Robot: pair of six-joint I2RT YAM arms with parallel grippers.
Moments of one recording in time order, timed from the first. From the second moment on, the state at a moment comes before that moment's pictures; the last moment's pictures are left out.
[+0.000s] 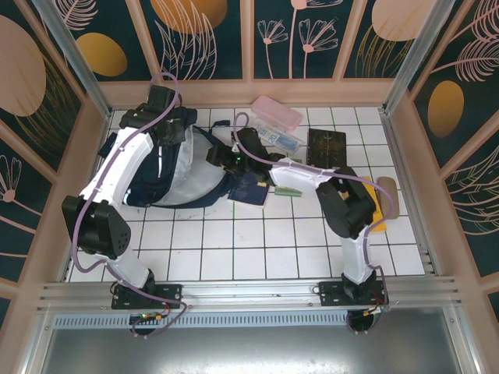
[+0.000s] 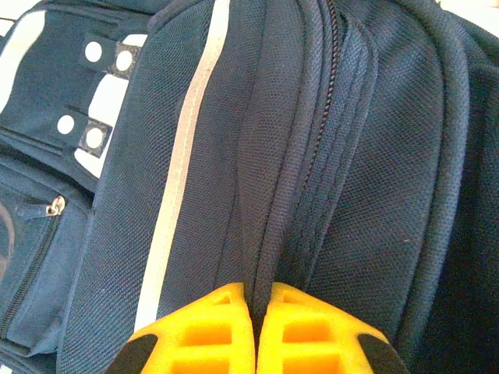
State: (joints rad) left arm -0.24 1.69 1.66 -0.94 -0.19 -0.38; right arm 0.75 1.97 1.39 0.03 -0.29 0.98
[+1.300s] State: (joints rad) left arm -0.56 1.61 1.13 -0.41 0.22 -0.80; right arm 0.67 1.65 0.85 -0.16 -0.12 0.76
